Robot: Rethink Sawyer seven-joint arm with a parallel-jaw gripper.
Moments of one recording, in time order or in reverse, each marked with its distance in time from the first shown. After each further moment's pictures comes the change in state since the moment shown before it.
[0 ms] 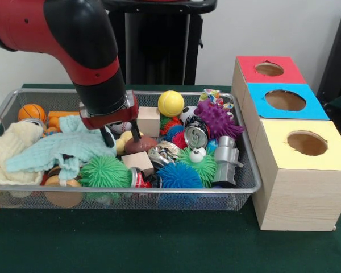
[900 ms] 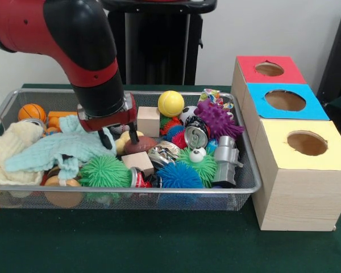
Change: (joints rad) arm -0.001 0.009 -0.004 -0.005 0.000 -0.023 0.000
